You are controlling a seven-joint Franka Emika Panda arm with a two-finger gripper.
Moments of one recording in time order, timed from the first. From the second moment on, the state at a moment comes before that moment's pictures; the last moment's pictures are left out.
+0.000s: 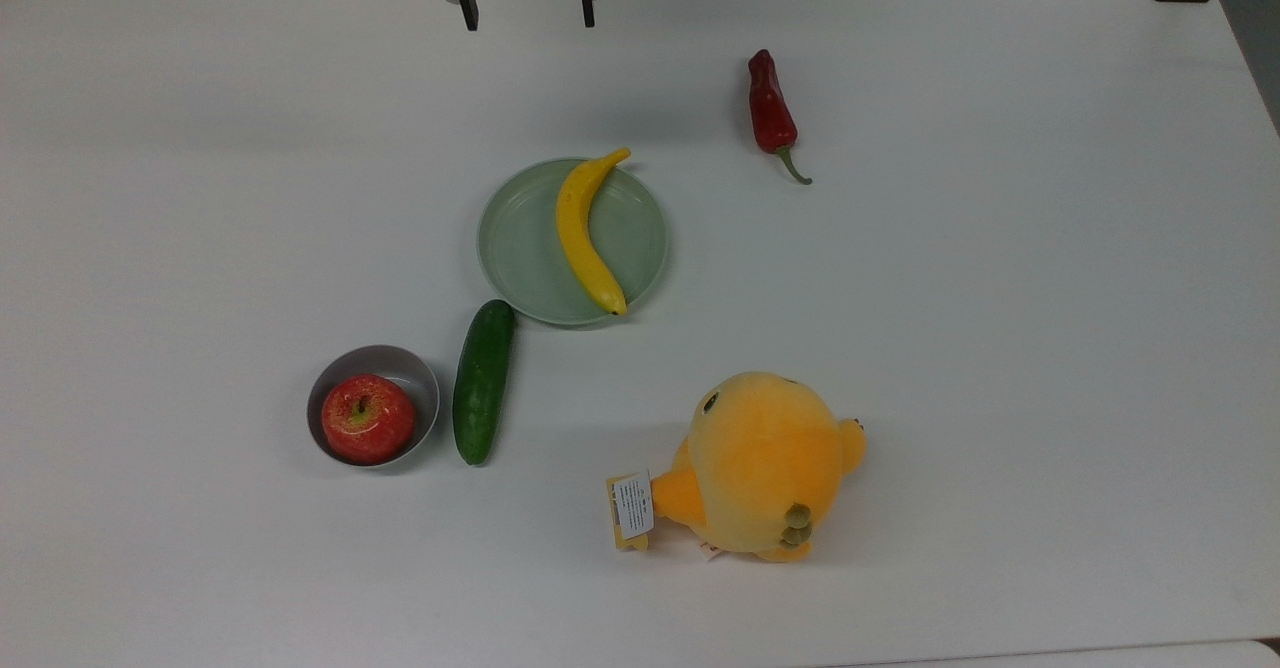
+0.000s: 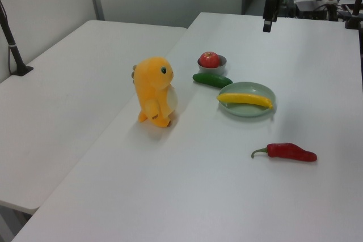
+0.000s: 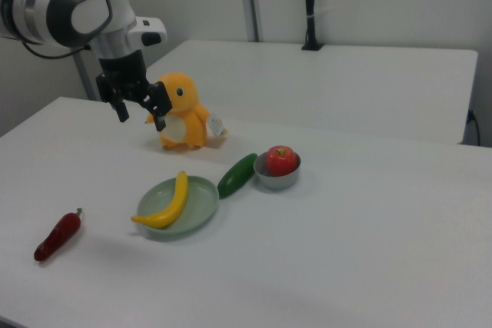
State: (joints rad) arm 0.08 -0.03 -0.03 -1.76 0.05 1.81 -0.01
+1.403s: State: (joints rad) arm 0.18 -0.18 0.11 -2.00 0.13 1.89 0.12
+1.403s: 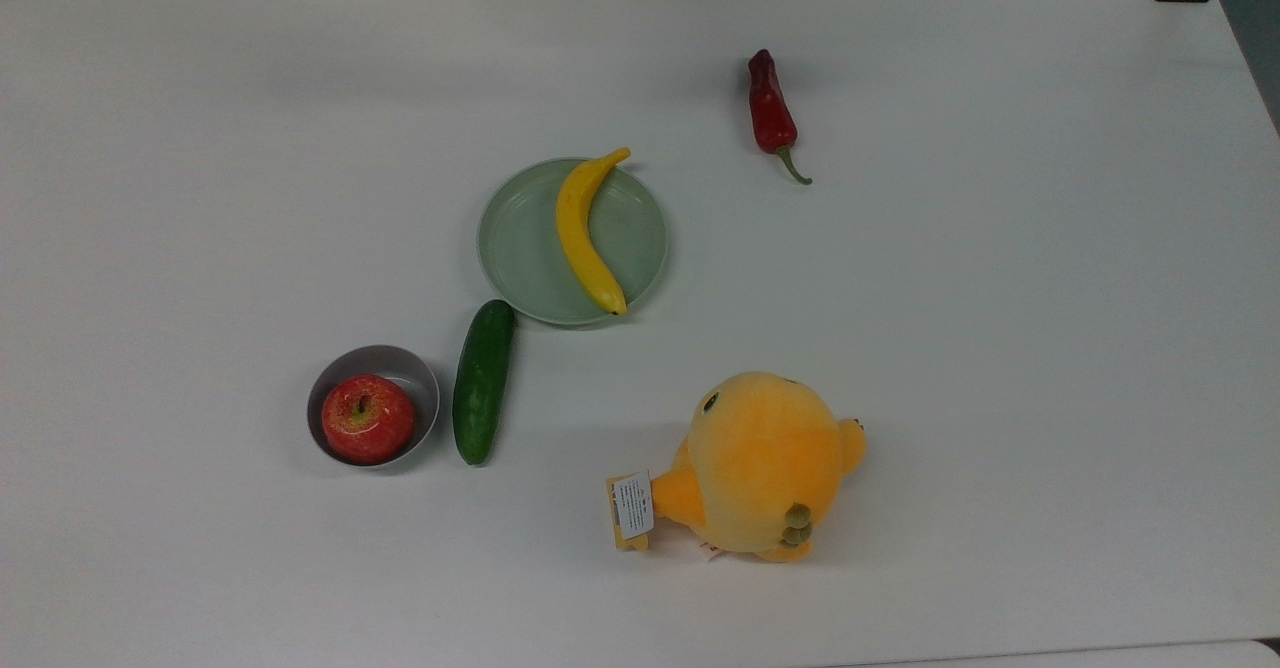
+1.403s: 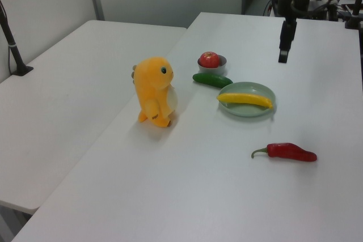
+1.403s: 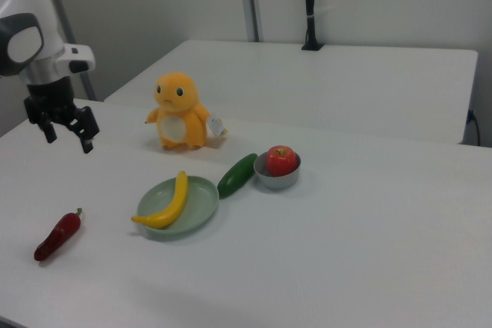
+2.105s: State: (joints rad) arm 0.27 -0.02 0.15 -2.05 0.16 1.93 0.17
